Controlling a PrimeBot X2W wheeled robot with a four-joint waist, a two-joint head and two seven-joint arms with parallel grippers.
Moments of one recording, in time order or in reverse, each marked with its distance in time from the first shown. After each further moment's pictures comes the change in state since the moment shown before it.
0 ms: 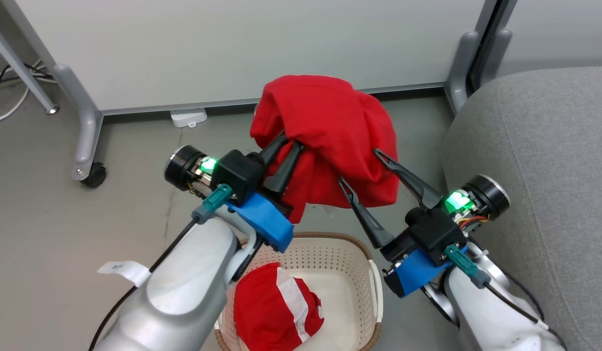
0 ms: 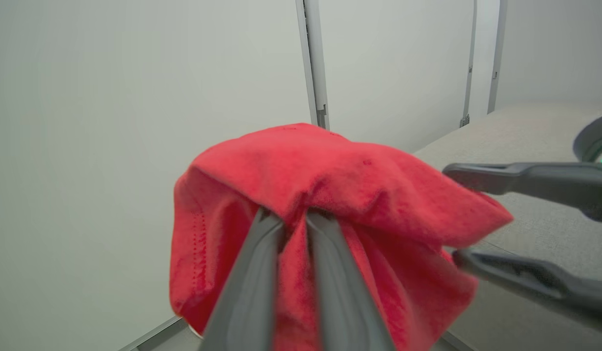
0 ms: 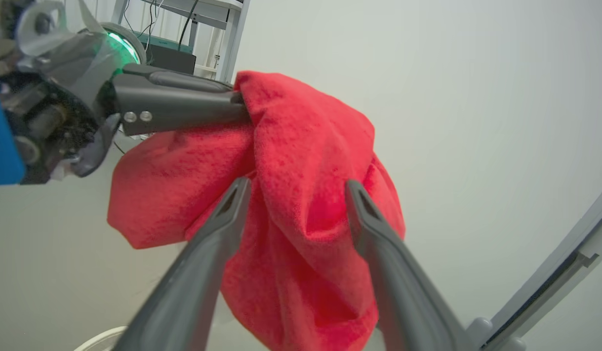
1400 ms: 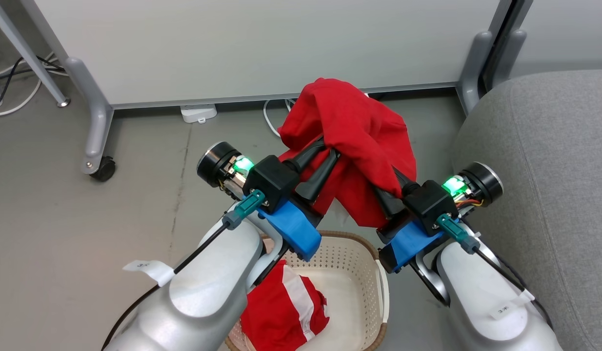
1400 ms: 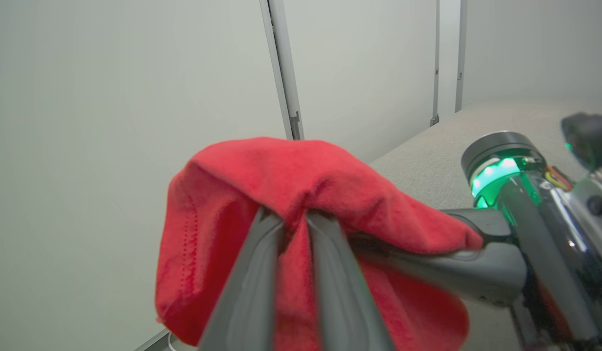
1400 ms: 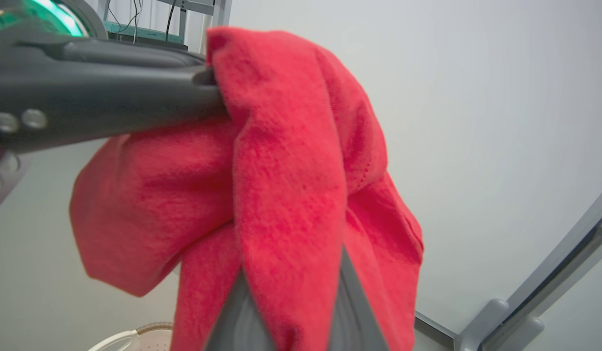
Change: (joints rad) left arm -0.033 -0.029 -0.108 -0.031 -0.019 -0.006 0.000; right arm -0.107 0.055 -0.037 0.192 0.023 0.000 0.000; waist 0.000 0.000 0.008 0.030
